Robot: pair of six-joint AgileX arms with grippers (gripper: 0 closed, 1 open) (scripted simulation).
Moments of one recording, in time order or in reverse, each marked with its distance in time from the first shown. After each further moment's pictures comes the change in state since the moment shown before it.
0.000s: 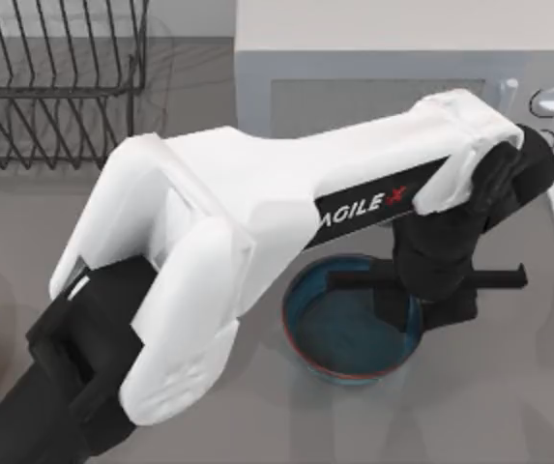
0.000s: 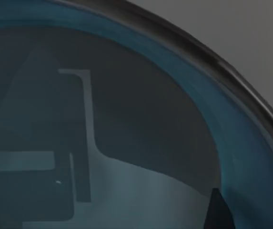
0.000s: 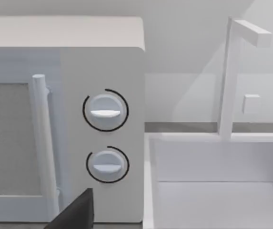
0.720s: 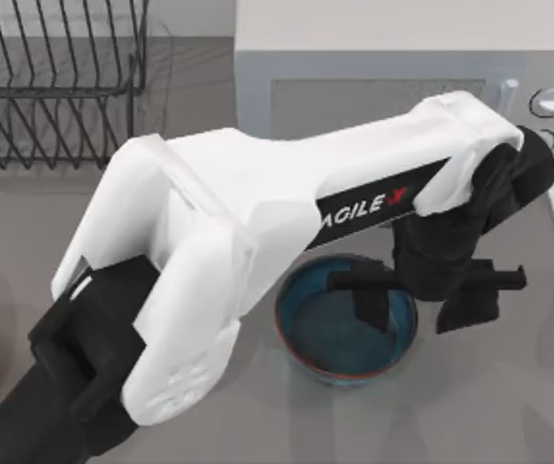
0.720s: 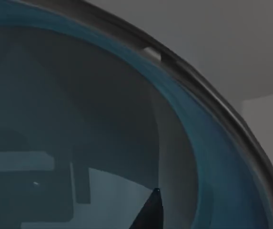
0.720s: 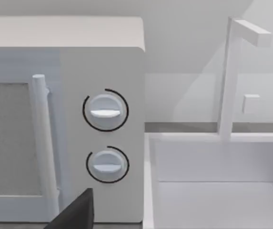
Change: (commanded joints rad) left arm 0.000 0.000 0.000 0.000 0.000 0.000; right arm 0.000 0.000 0.000 0.000 0.000 0.000
